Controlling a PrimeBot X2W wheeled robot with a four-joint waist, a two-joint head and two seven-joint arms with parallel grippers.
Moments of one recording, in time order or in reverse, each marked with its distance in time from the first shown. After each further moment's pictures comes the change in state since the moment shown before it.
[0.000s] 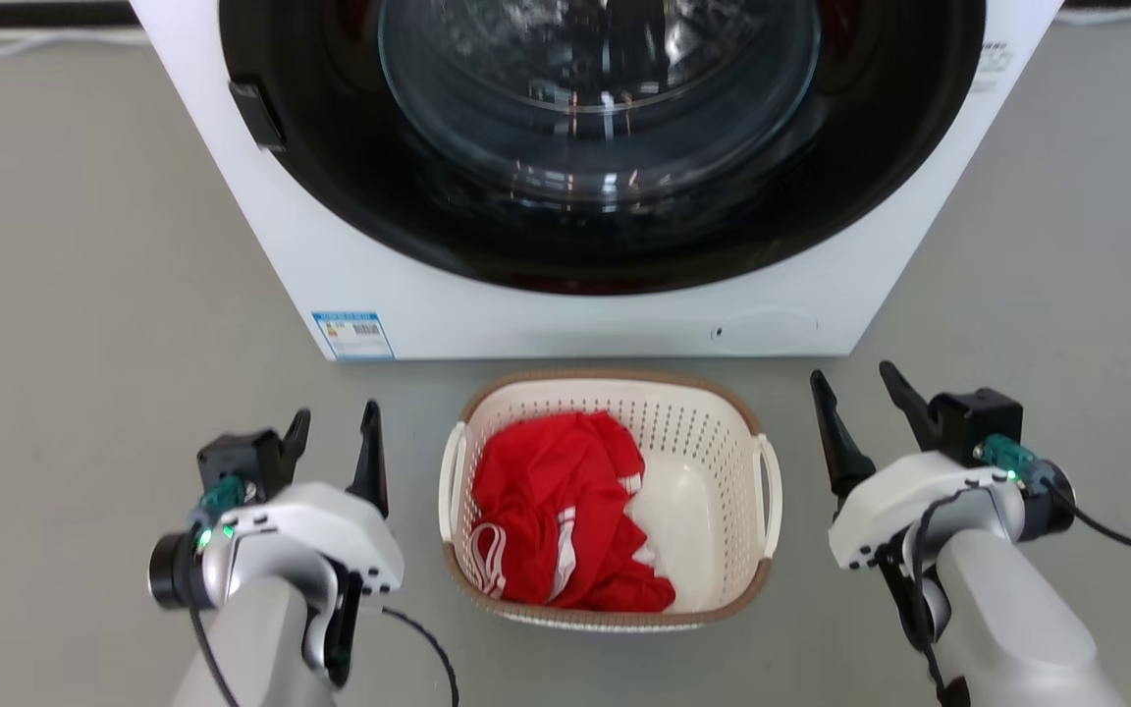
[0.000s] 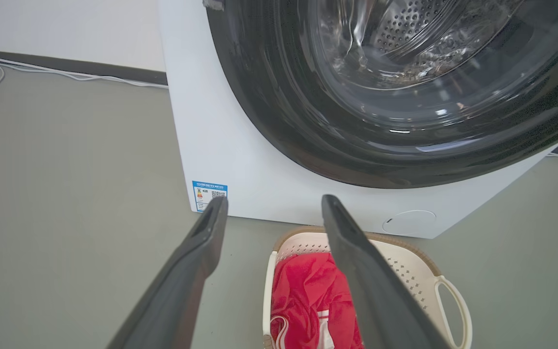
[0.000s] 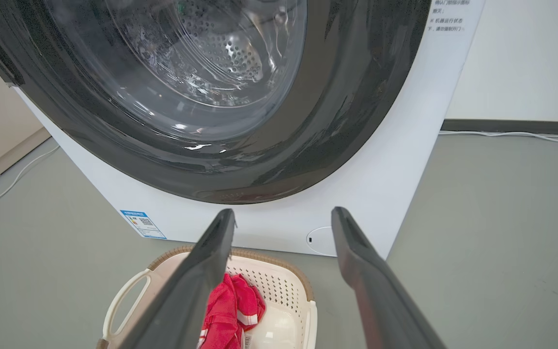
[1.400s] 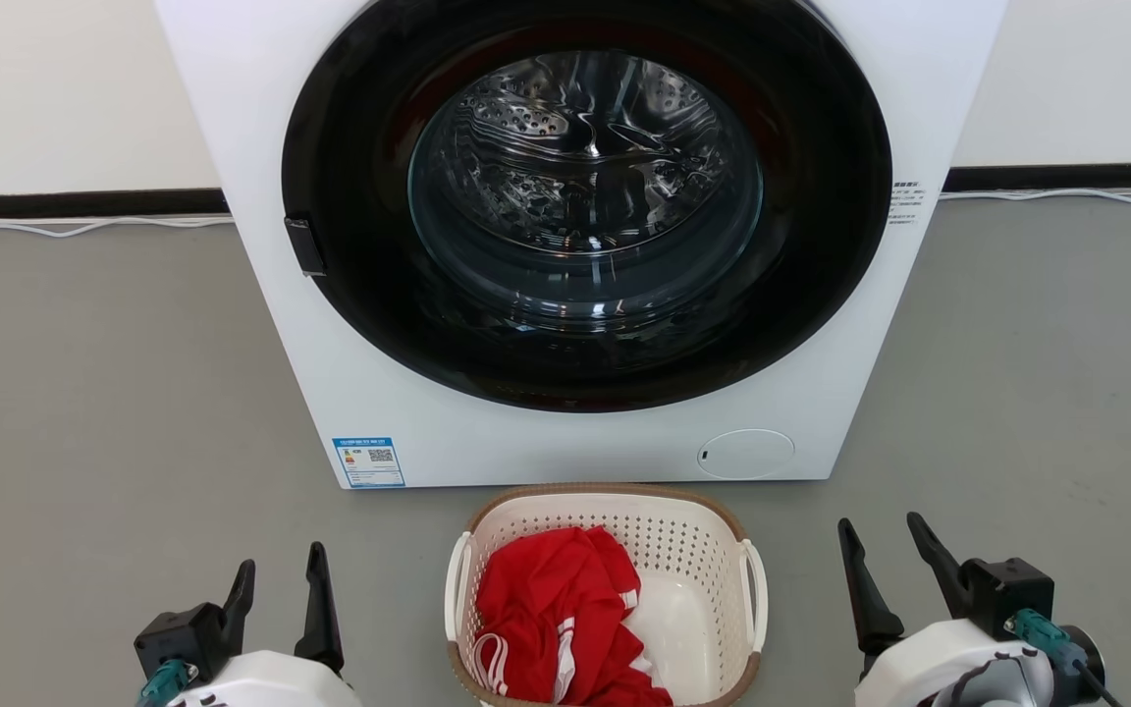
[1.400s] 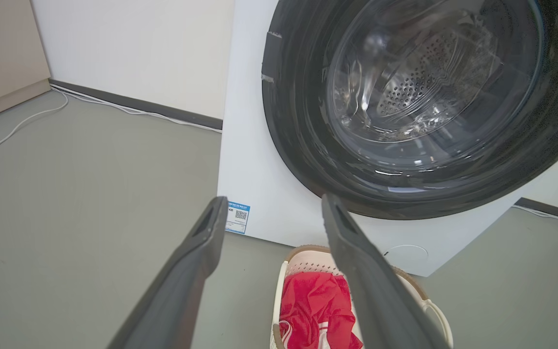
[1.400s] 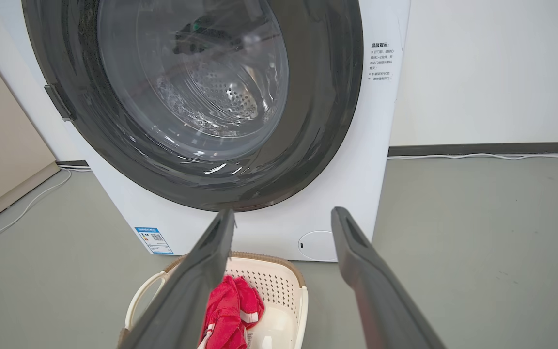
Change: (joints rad) left arm 0.394 0.006 0.074 -0.338 -0.030 0.045 0.000; right arm 0.369 0.007 -0.059 -0.279 -0.021 0.000 0.000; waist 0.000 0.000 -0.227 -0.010
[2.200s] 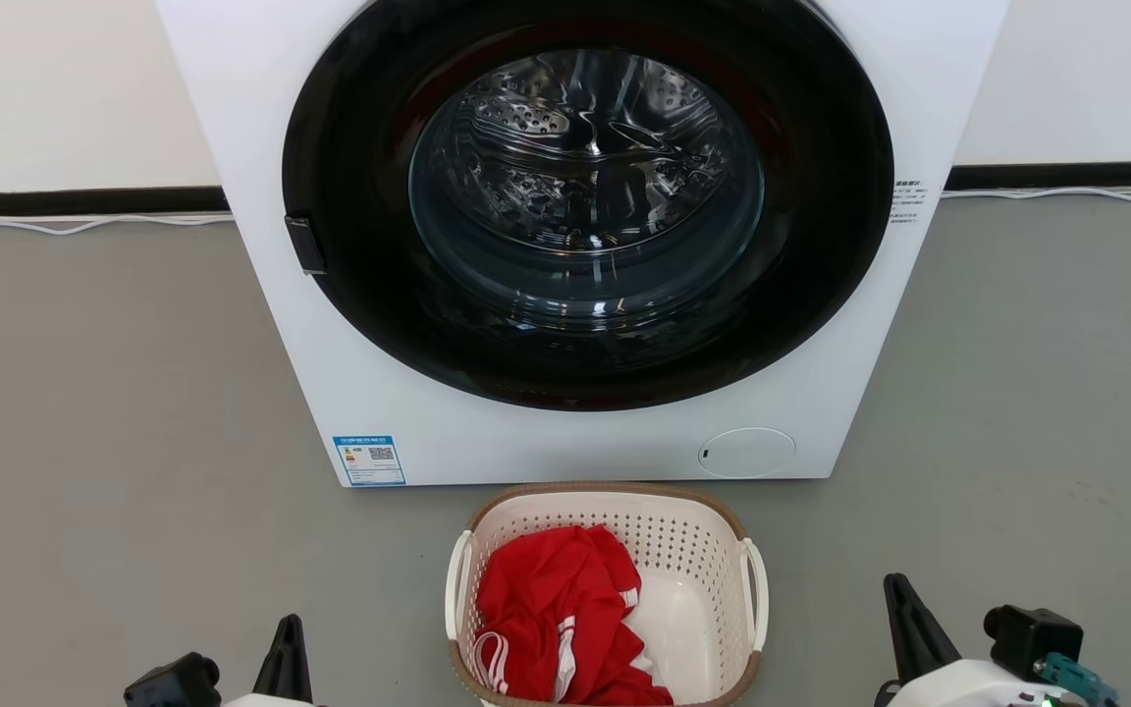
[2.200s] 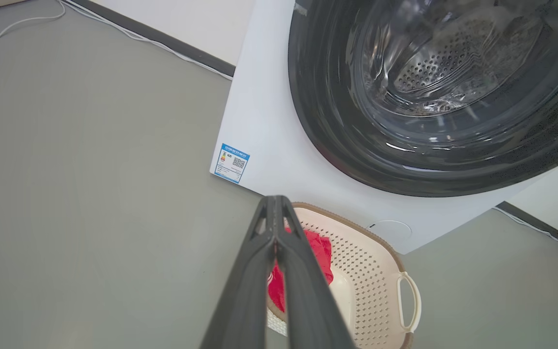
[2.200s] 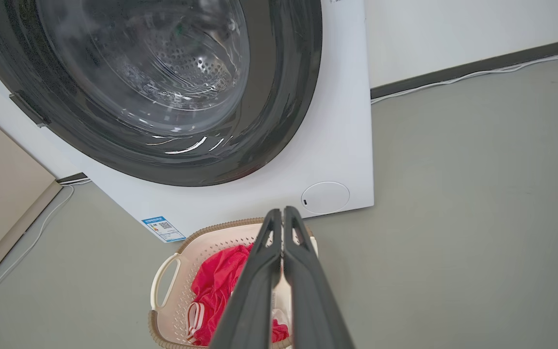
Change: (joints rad) left arm 0.052 -0.011 0.004 0.044 -0.151 -0.011 0.046; right arm 0.066 0.009 -0.011 0.026 0.172 -0.001 0.041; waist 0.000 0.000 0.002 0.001
